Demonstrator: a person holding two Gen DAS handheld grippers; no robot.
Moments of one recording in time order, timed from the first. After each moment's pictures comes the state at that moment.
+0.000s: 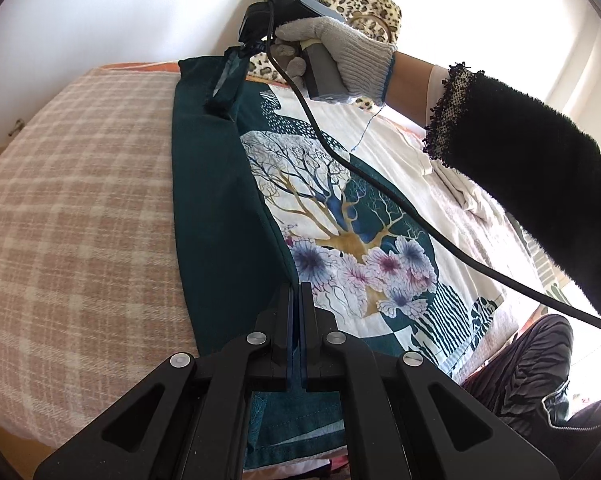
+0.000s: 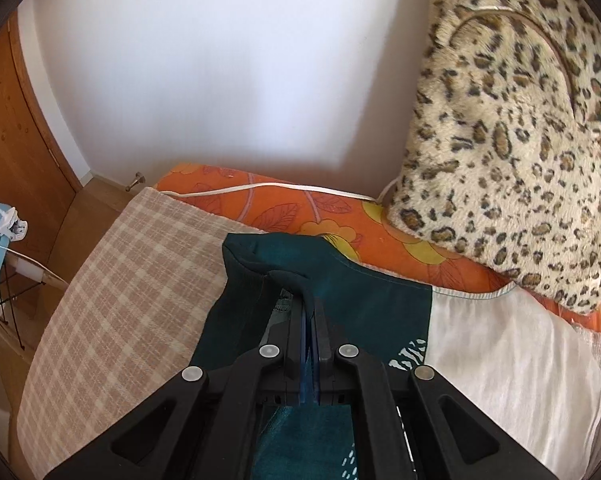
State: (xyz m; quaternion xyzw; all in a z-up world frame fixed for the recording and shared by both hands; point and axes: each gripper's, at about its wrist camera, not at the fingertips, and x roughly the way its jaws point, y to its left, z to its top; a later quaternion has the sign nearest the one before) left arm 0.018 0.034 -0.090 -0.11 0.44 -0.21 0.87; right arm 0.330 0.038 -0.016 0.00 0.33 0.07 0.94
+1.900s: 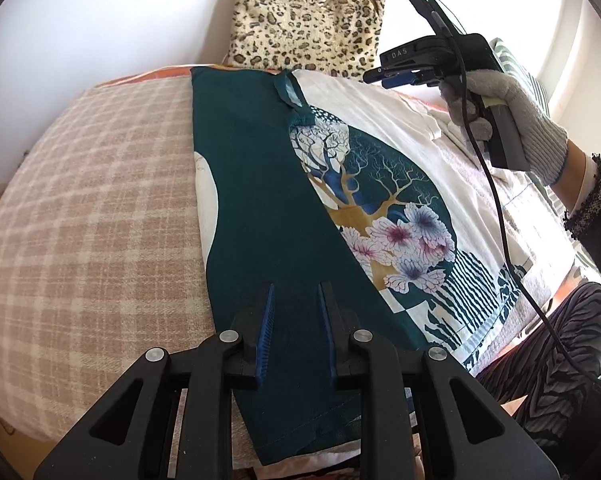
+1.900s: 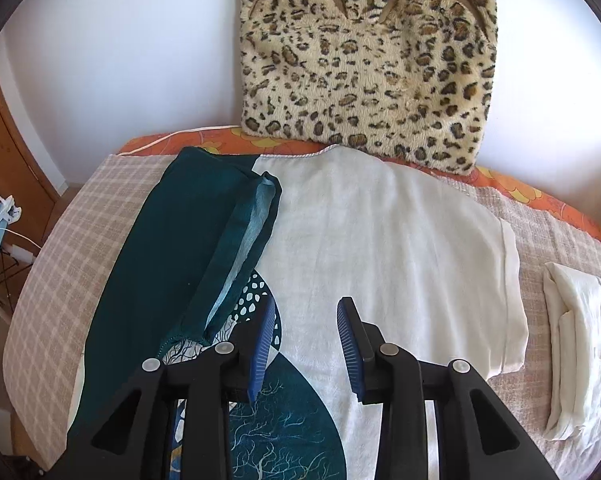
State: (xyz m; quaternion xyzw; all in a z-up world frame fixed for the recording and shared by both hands) left arm 0.001 0.010 -0.091 -0.03 0.43 -0.19 0.88; right arm 0.154 -0.137 -0.064 0.04 0.32 0.03 0.95
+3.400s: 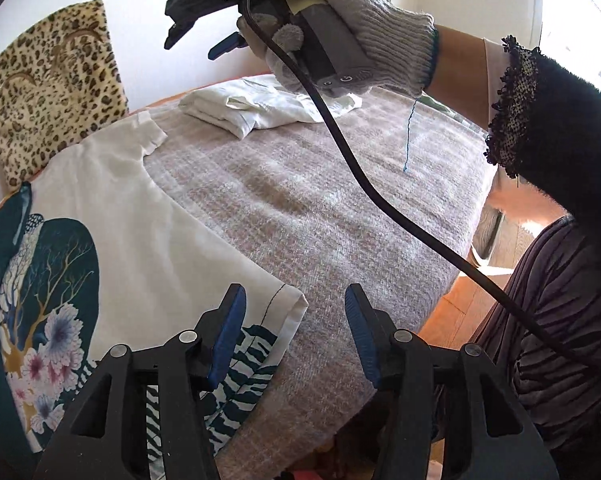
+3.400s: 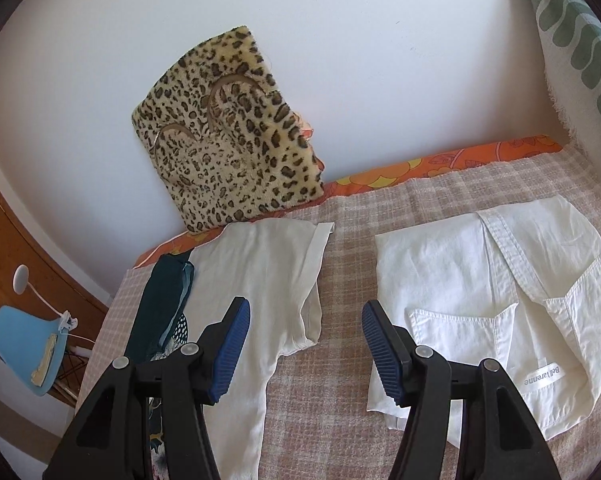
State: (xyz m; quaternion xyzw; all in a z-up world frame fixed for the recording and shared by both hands) left arm -0.042 -0.293 -0.081 0.15 0.38 -0.38 0.83; right arm 0.049 -0.396 -0.095 0.22 0.21 0.08 0.95
